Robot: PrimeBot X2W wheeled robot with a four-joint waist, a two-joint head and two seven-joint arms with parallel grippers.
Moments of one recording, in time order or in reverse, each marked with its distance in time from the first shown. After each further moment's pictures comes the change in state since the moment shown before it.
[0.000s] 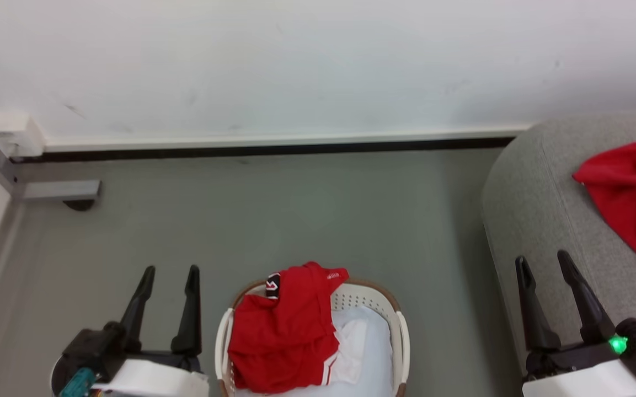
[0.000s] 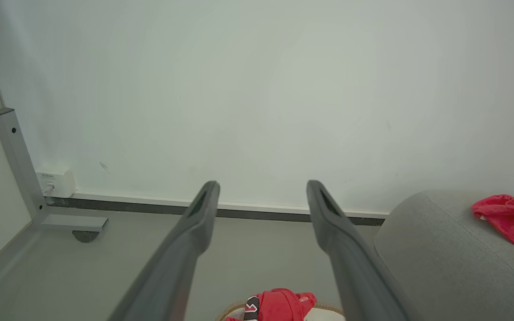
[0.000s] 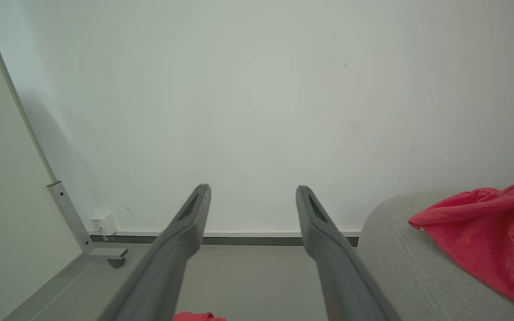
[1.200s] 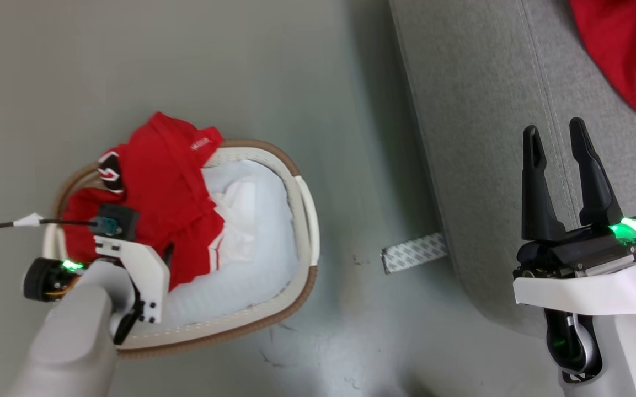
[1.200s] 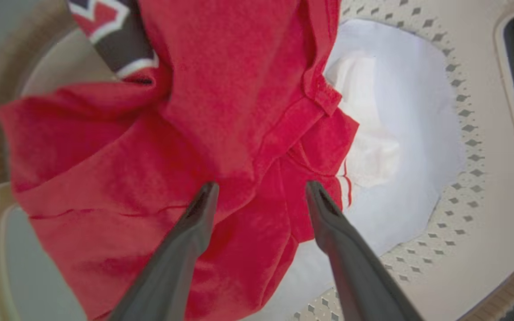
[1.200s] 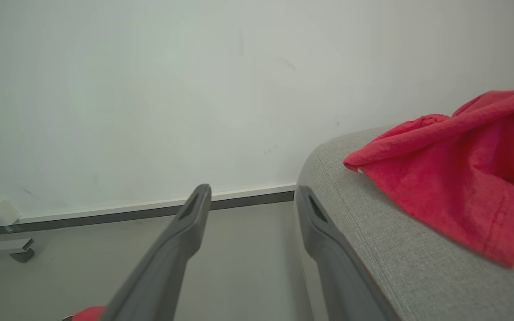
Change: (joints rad) left arm -0.628 0.206 -0.278 0.819 0.015 -0.044 0.387; right arm -0.301 0.070 0.008 -0.073 0.055 0.000 -0.007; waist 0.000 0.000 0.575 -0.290
